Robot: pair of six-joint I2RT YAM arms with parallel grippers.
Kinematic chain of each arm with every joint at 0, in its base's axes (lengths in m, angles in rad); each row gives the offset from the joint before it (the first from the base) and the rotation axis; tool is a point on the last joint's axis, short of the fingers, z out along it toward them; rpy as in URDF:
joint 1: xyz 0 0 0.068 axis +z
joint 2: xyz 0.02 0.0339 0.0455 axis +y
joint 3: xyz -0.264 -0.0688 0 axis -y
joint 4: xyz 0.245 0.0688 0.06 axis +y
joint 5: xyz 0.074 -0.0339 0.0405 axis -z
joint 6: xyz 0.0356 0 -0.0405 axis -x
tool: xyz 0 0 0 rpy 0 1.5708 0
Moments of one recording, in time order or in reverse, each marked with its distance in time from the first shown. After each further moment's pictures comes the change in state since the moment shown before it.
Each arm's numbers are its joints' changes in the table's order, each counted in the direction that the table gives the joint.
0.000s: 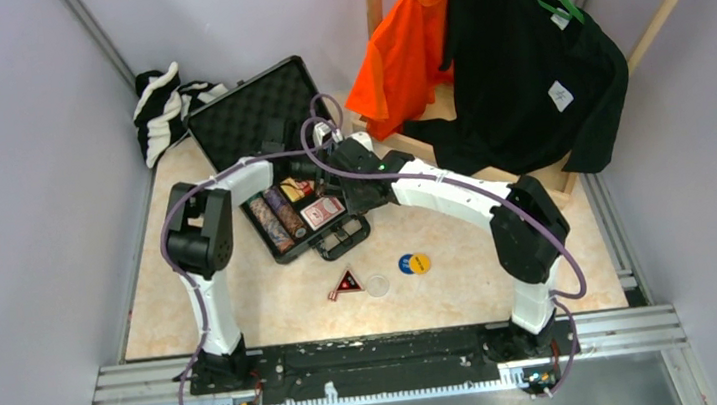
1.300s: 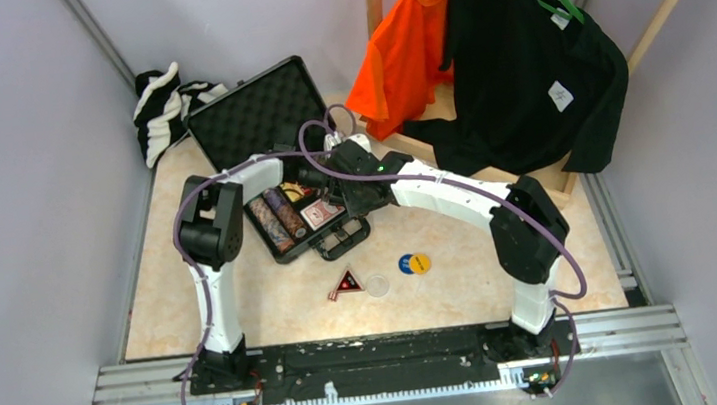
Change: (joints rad) left arm -0.027 0.099 0.076 0.208 0.060 -0.179; right arm 0.003 0.000 0.000 0.015 -0.003 0.020
